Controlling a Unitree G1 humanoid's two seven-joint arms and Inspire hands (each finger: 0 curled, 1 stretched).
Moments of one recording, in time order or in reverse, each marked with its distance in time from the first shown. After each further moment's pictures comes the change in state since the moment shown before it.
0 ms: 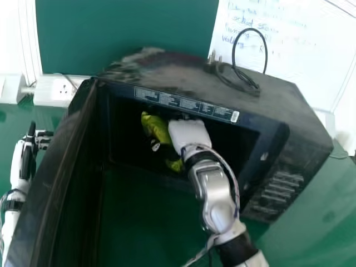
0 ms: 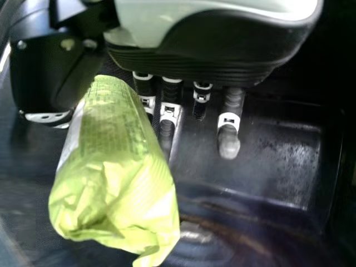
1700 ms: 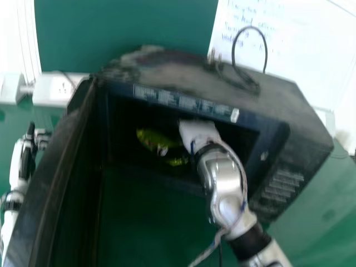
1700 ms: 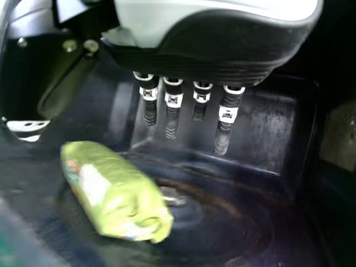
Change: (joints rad) left arm 0.008 0.000 0.000 -0.013 -0.001 0.000 -0.002; right arm -0.015 -0.146 0.130 -0.256 0.095 0.217 0.379
